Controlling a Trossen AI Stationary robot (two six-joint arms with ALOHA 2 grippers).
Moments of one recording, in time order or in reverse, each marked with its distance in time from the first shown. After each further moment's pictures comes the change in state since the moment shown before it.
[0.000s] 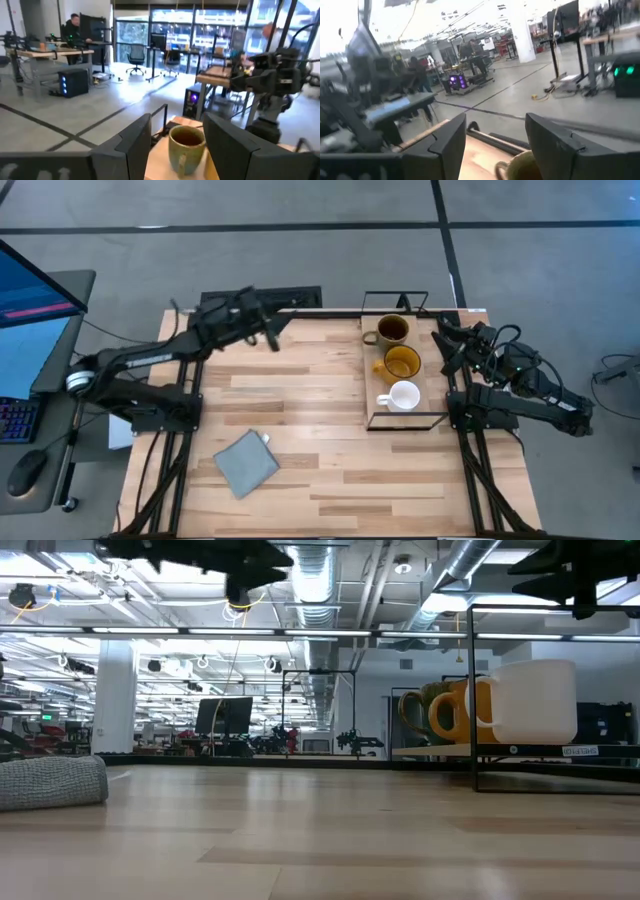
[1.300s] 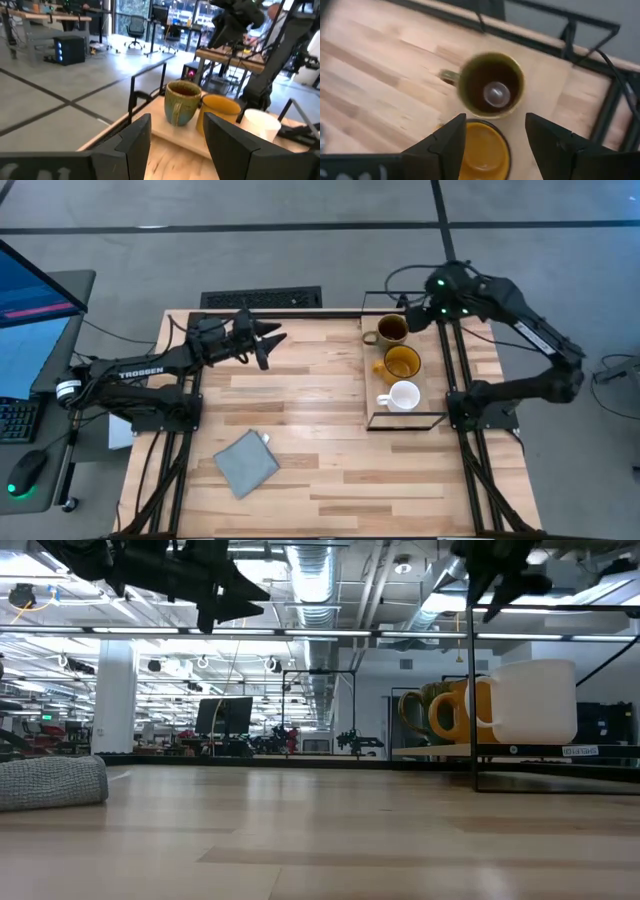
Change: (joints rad) left arm -0.013 -0.152 -0.257 -0.027 -0.009 -0.082; right arm -0.395 1.076 0.993 -1.013 -0.341 0.213
